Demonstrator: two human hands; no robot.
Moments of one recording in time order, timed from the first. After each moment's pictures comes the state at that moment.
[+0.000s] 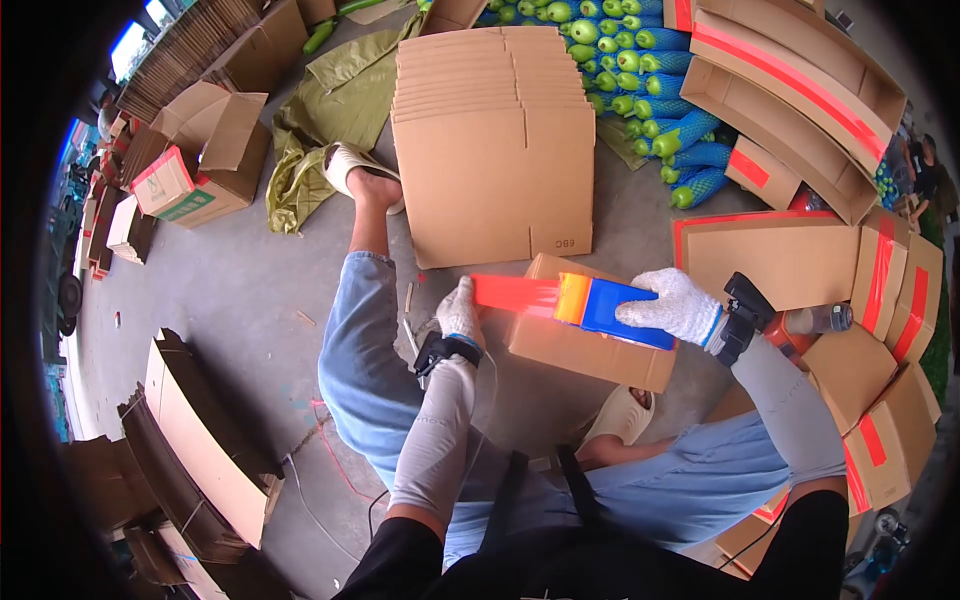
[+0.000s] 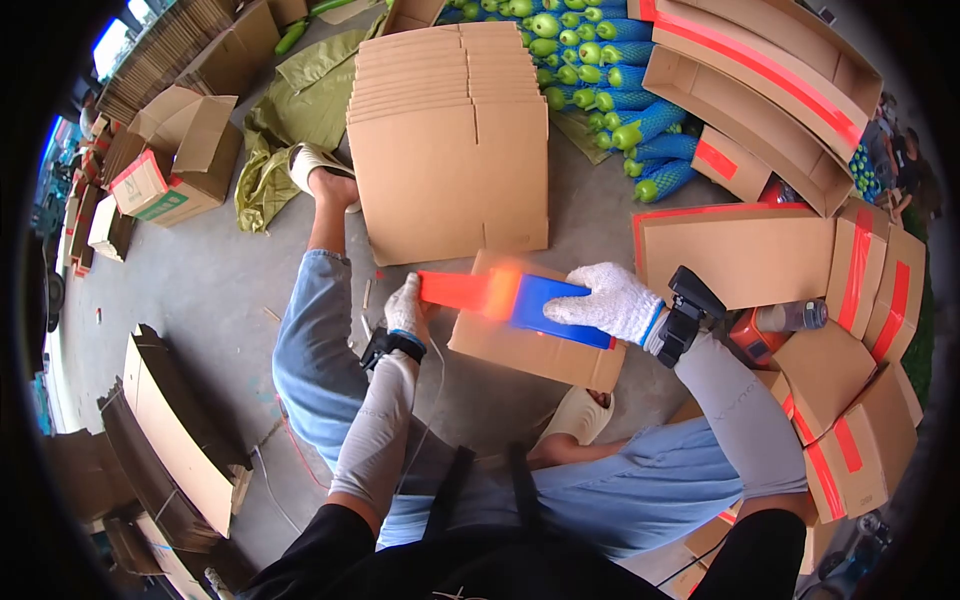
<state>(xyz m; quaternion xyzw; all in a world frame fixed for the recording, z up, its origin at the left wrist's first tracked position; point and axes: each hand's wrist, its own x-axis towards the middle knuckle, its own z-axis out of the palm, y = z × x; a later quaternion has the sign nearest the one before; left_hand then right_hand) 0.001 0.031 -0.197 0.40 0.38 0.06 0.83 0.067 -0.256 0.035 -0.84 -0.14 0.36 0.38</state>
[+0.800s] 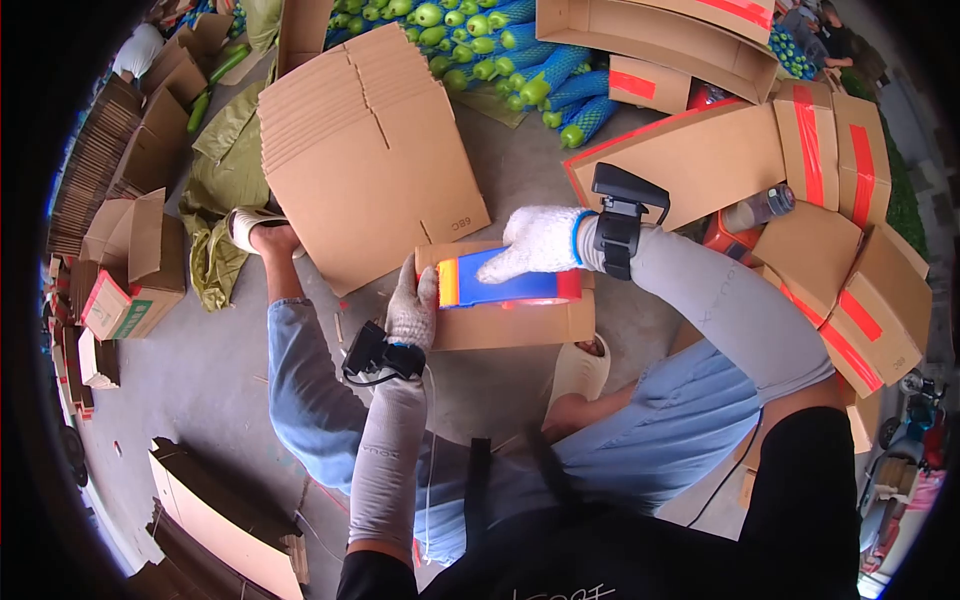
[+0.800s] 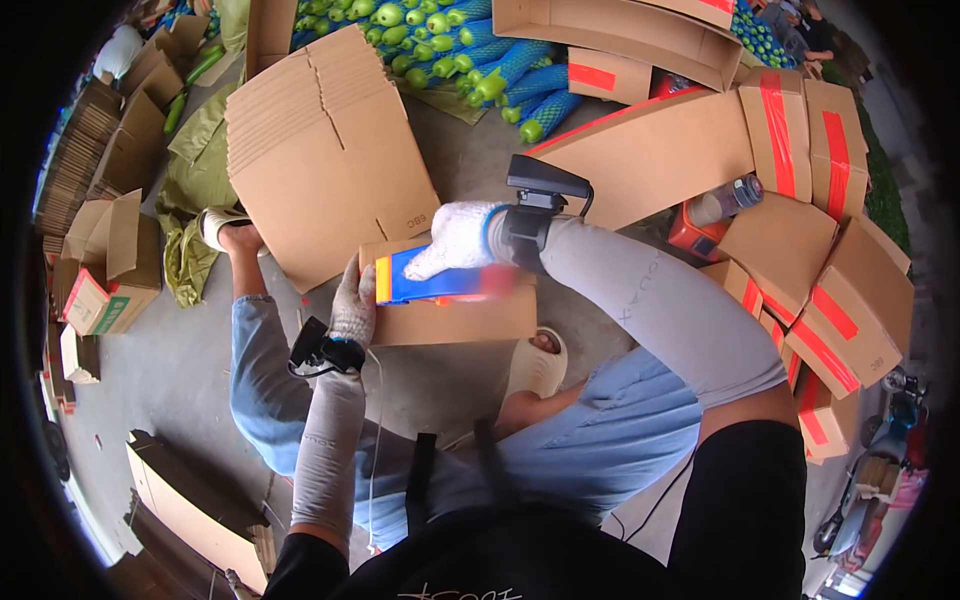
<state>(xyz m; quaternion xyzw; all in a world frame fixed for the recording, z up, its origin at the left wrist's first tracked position) 0.019 -0.017 -0.161 0.80 0.05 -0.02 0.60 0.086 -0.247 0.046 -0.90 -0.21 0.36 0.15</state>
